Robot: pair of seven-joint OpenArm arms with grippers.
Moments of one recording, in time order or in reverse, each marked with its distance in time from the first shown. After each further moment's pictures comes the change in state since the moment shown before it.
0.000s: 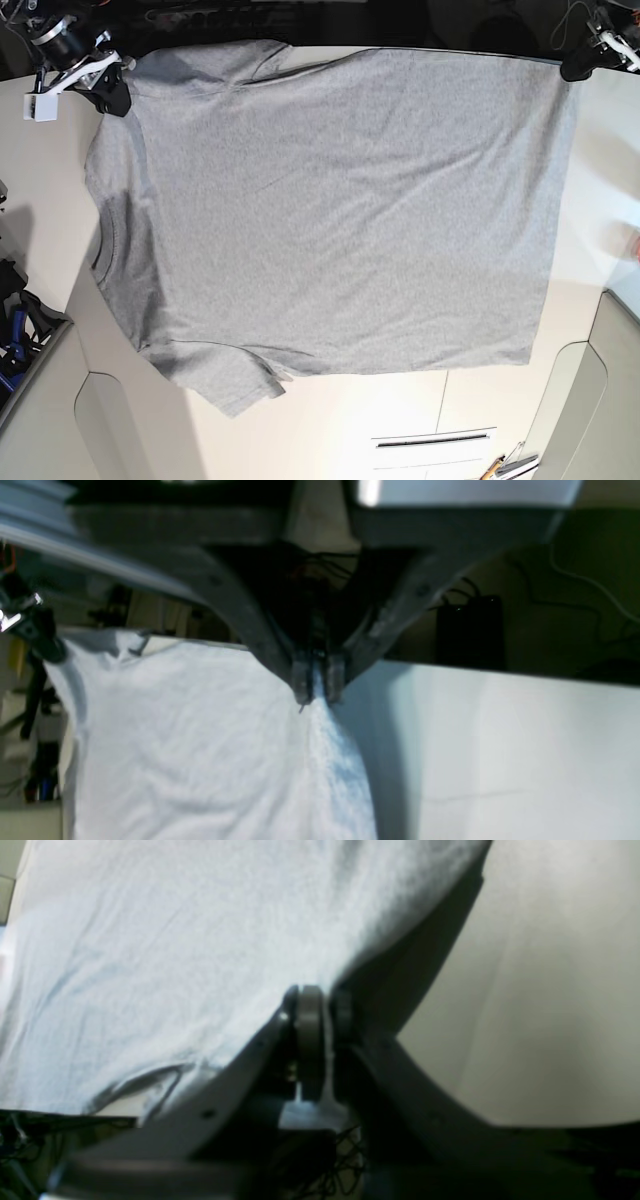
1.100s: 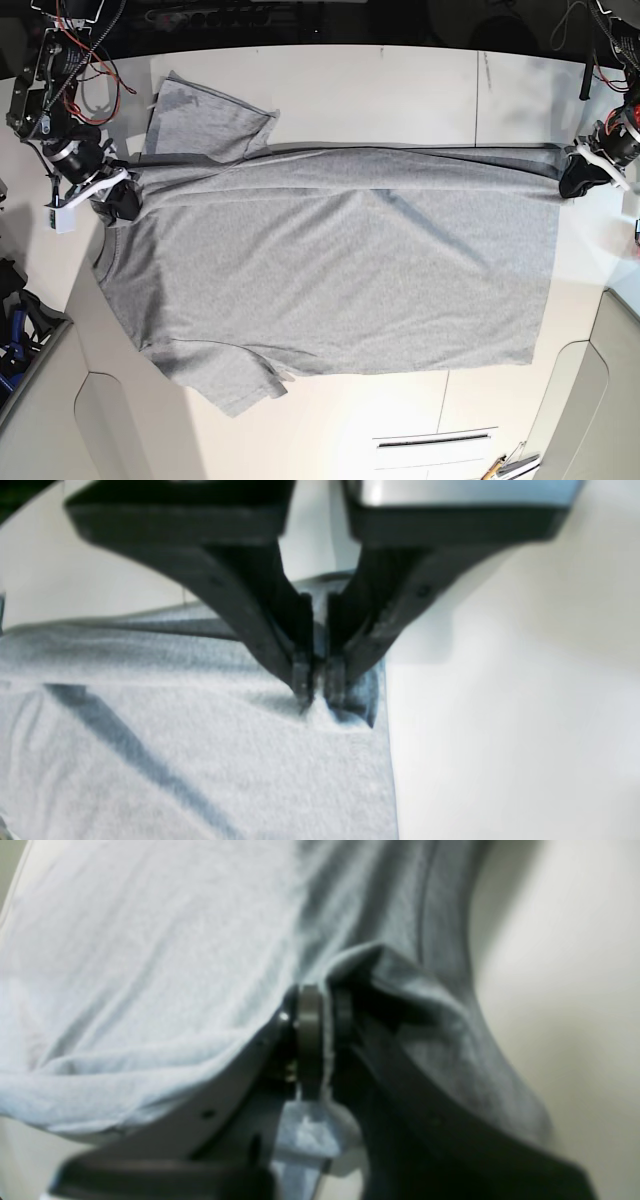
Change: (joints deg) left arm -26.4 -4.2 15.4 -5.5 31.6 1.4 -18.7; right arm 30.7 4.6 -9.1 -24.8 -10.8 0.8 3.3
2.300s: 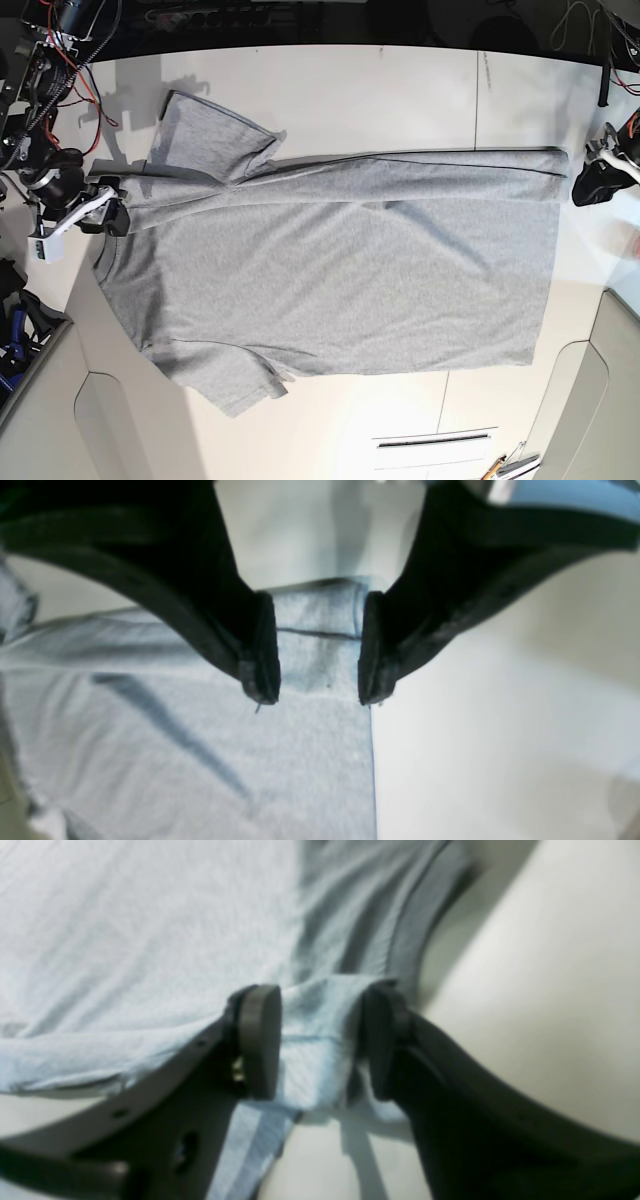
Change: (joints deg) left arm 0.2 -0.9 -6.7 0.0 -8.8 -1.2 5.5; right arm 2.0 0.0 4.8 14.1 -3.7 -3.2 -17.7
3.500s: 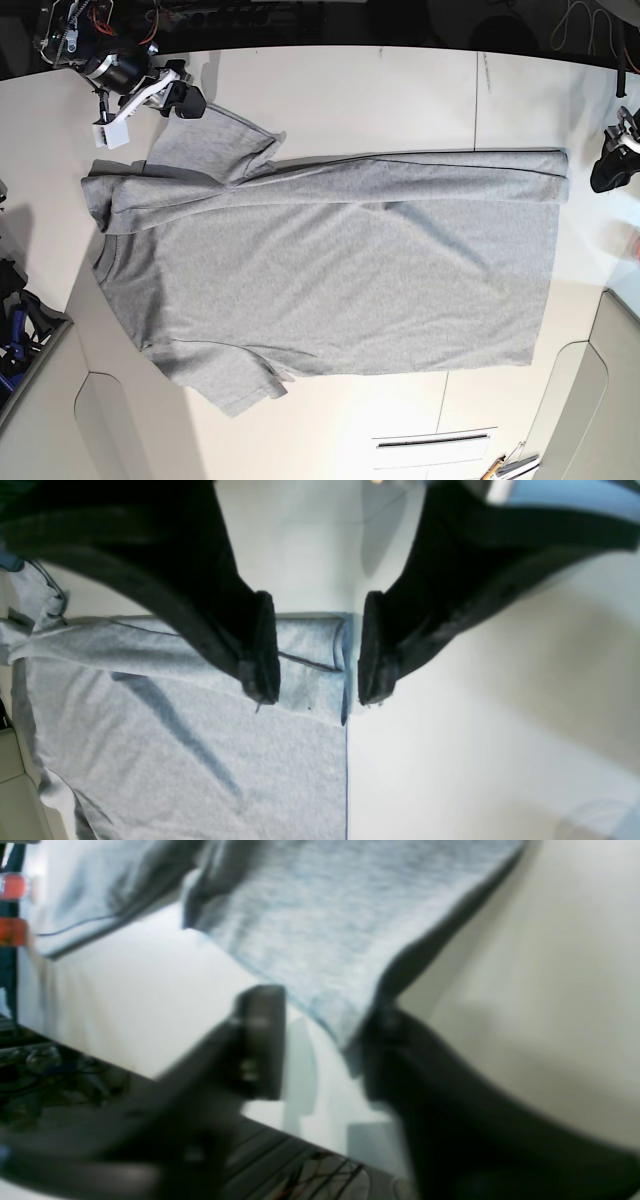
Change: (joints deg) left arm 3.1 0.2 -5.6 0.0 -5.1 0.0 3.6; right arm -21.0 -7.8 -5.8 3.0 12.2 1.2 -0.7
